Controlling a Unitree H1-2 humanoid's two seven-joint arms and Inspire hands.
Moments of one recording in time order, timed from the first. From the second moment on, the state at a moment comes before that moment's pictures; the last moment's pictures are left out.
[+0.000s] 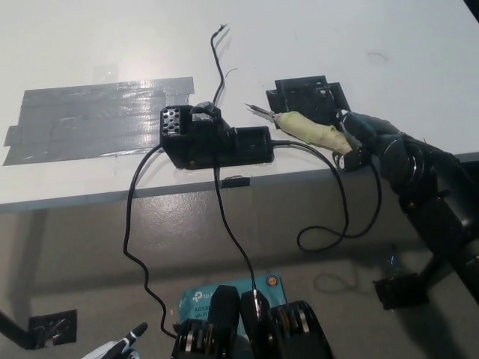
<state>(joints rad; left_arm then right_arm) -0.11 0.41 -0.20 0.47 0.05 0.12 -0.45 -0.88 -0.30 0.46 0.64 -0.63 0.36 0.38</state>
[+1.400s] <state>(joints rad) -0.16 0.37 -0.28 0.45 0.08 0.14 -0.48 -0.97 -0.27 0.70 0.78 -0.87 0.43 0.25</state>
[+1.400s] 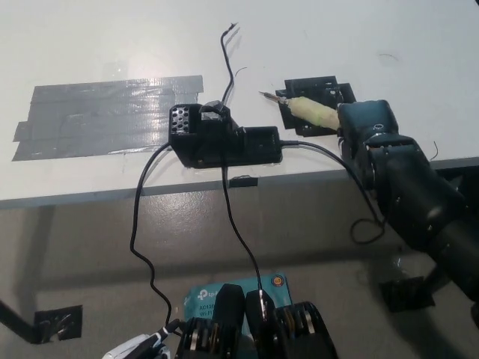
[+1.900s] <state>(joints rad) -0.16 0.37 -0.28 0.46 0.08 0.14 -0.49 -0.86 -0.37 0.66 0.64 -0.90 0.31 0.14</state>
